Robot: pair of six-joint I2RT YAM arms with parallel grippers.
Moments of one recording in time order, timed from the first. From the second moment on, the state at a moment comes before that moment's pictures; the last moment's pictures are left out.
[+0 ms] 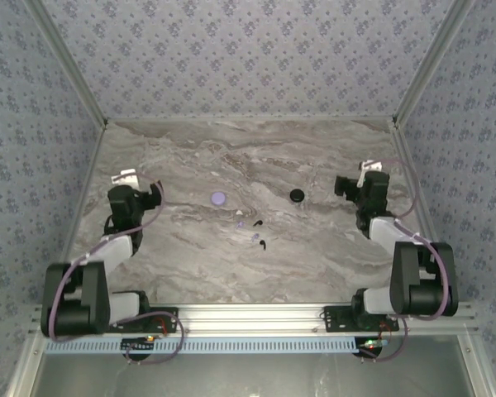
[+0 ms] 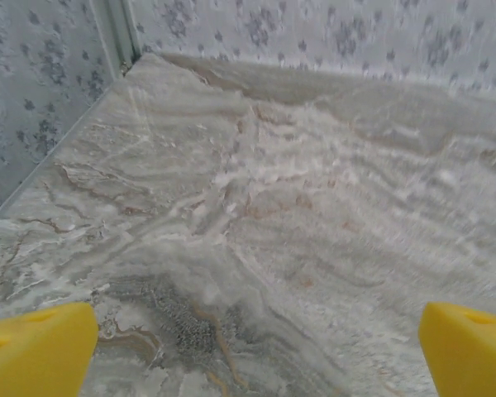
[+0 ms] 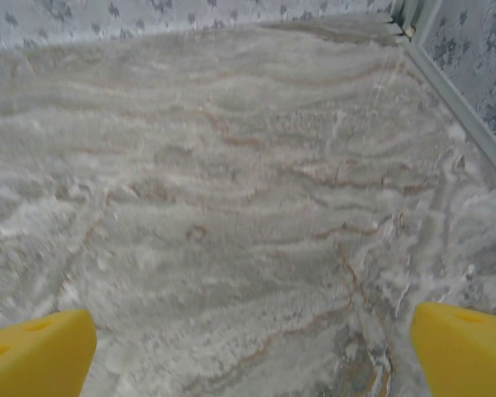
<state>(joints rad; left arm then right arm) 0.02 1.20 0.42 0.42 -0.12 -0.13 -0.04 1.36 0.59 0.27 0.09 0.06</state>
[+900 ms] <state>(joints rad) -0.15 0.98 0.84 -0.57 0.13 -0.28 0.23 1.73 1.25 -0.67 -0.17 0.04</state>
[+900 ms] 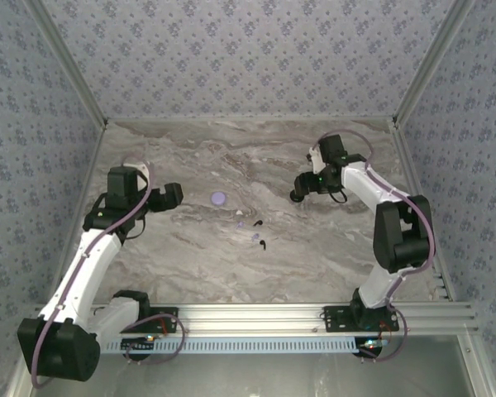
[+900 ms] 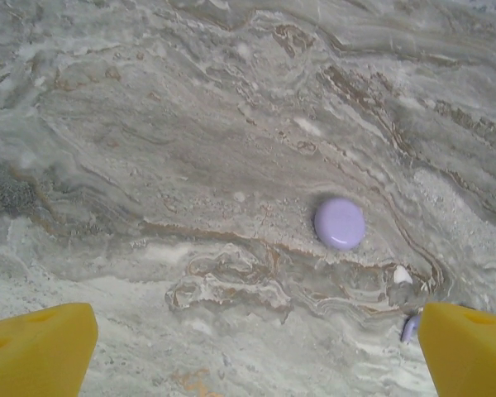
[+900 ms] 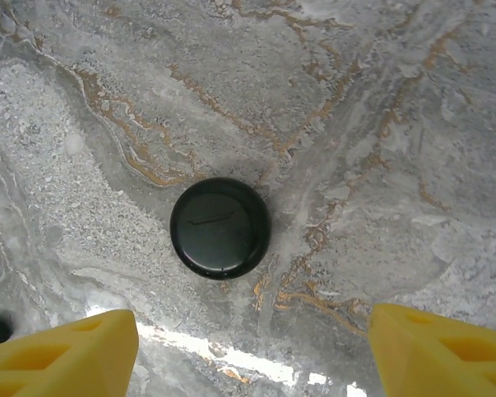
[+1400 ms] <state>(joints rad) -0.15 0.98 0.84 -0.59 0.13 -0.27 0.30 1.94 1.42 -0.81 -0.10 0.00</state>
